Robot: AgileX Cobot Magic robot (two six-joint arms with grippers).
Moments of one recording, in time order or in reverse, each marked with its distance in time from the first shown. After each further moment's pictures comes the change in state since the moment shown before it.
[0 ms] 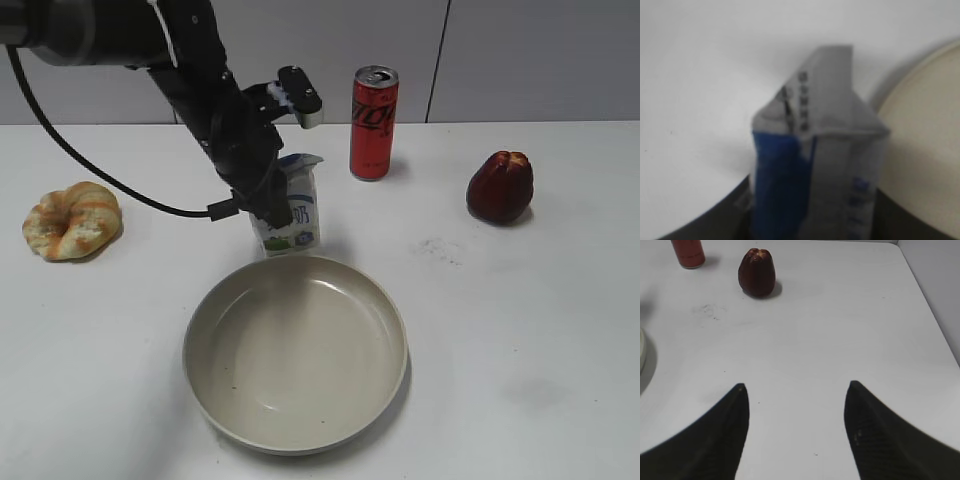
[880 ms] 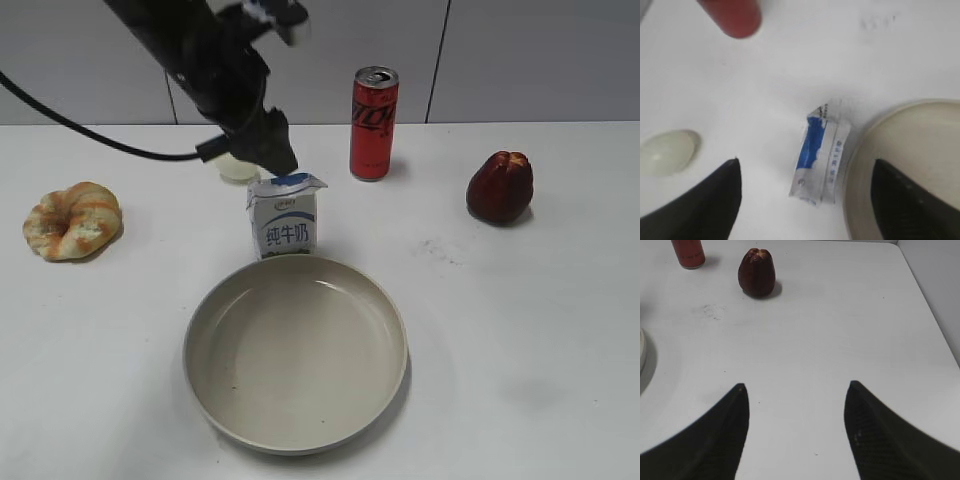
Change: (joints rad) left arm 0.016 -0.190 -0.001 -0.014 0.035 -0.153; right arm 0.000 0.000 0.000 0.000 0.000 0.000
